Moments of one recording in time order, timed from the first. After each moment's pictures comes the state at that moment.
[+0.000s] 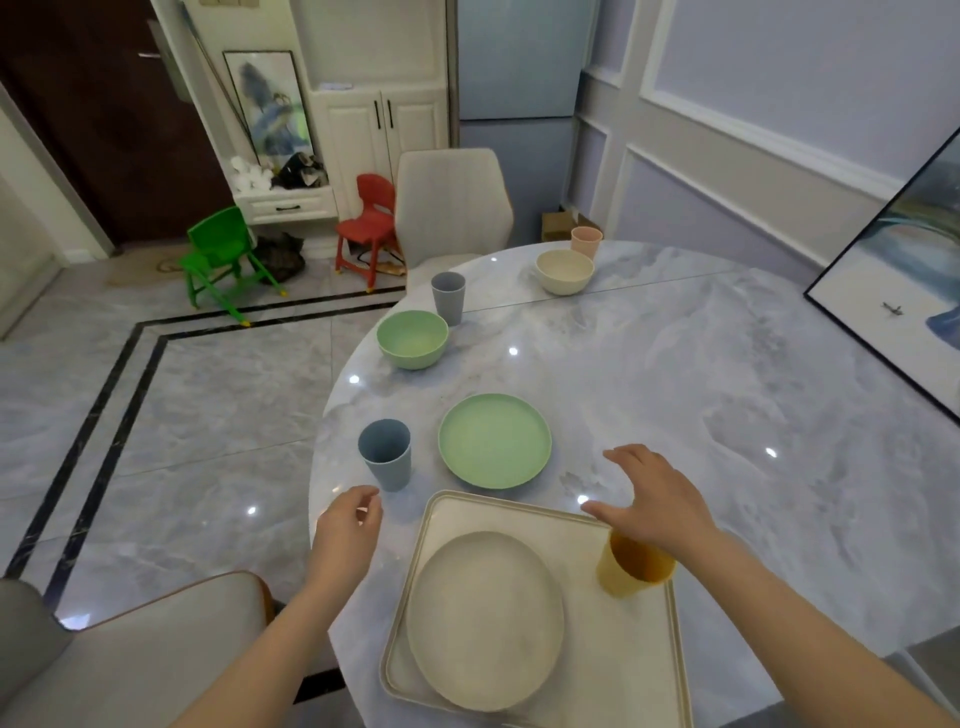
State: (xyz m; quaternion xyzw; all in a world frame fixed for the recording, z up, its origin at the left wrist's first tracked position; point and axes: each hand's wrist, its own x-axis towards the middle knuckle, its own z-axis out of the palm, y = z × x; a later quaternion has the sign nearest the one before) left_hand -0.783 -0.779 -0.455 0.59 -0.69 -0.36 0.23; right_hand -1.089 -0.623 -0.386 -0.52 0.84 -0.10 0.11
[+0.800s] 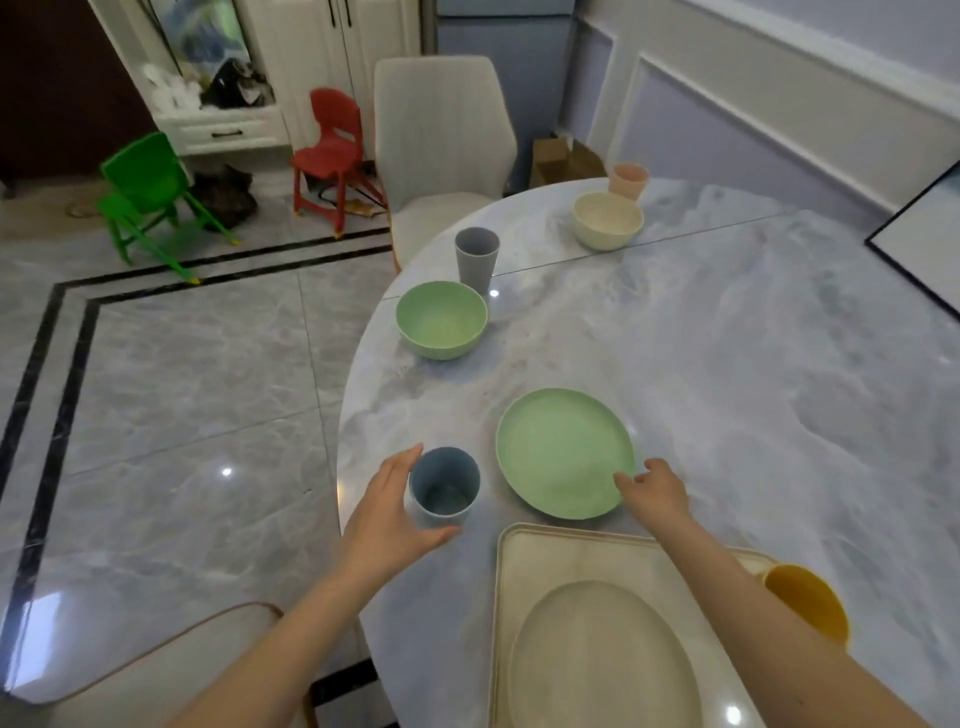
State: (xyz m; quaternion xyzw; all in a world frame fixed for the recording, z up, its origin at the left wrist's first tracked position) left_hand -0.776 -0.926 -0.496 0.44 -0.80 -0.39 0.13; right_hand -1.050 -0.785 -0.488 -0.14 0.92 -0.24 0.29
